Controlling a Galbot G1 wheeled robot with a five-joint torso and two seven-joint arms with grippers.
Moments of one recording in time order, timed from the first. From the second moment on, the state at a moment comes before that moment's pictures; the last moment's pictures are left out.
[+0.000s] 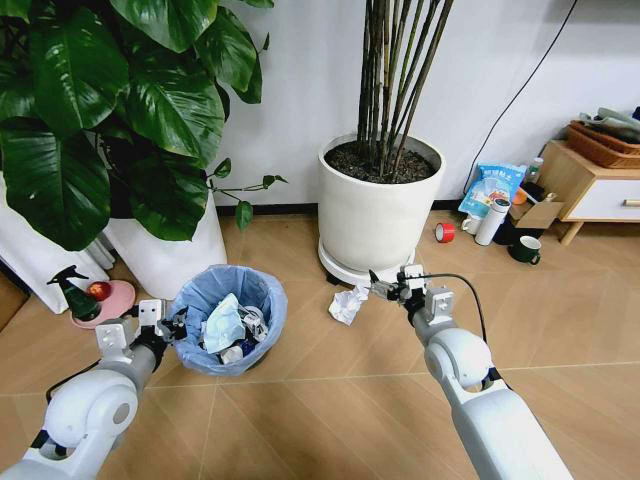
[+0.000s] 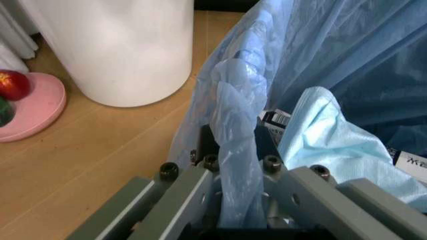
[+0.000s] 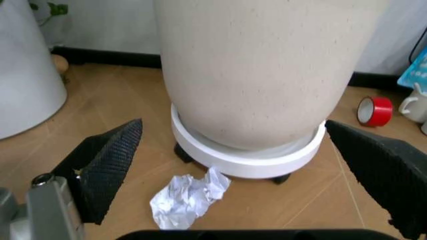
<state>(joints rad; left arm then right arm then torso) 1.40 -0.97 -0.60 -2.11 -0.78 0.59 -0.29 -1.11 1.28 0.35 1.83 0.26 -0.40 0.07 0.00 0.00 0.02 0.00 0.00</state>
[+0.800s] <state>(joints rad) 1.39 -0.97 -0.60 -2.11 -0.77 0.59 -0.29 -1.16 1.28 0.31 1.74 0.24 -0.38 0.05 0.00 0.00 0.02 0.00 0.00</state>
